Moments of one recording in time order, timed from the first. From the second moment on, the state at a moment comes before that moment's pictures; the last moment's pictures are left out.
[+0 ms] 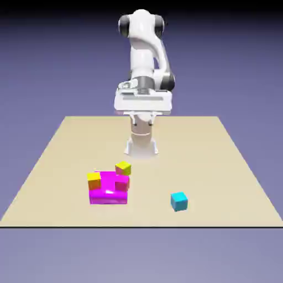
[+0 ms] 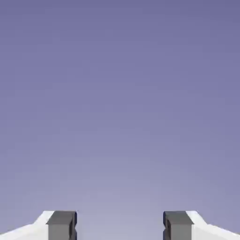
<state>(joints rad) 0.02 -0.53 0.01 -2.79 -0.04 3.00 0.71</state>
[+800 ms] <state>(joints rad) 0.26 0.30 0.25 -2.38 -0.86 2.34 0.14</state>
